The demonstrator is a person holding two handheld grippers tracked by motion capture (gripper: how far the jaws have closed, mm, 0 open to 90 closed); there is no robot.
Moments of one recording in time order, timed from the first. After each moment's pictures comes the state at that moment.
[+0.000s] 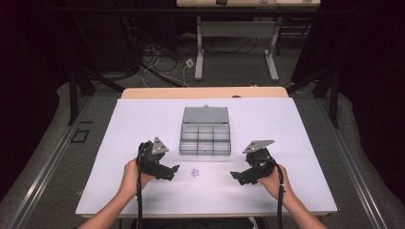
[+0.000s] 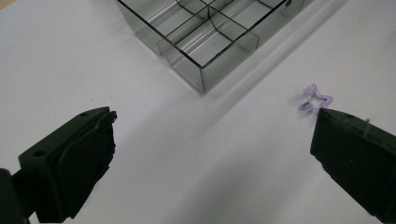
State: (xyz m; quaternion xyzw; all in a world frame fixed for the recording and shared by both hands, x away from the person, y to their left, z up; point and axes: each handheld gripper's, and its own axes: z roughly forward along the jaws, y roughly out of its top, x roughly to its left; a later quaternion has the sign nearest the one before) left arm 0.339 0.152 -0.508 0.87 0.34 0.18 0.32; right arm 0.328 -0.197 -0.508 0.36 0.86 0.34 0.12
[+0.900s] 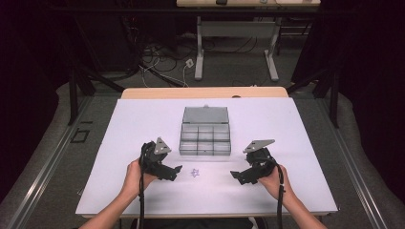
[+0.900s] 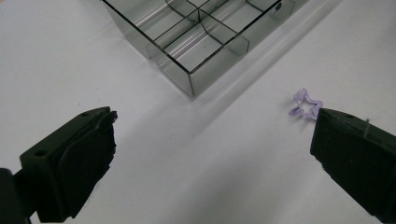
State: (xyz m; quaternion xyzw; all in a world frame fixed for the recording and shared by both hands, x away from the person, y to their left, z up) left arm 0.339 0.144 -0.510 0.87 0.33 0.17 0.32; right arm 0.328 -0.197 -0.508 0.36 0.86 0.34 0.12
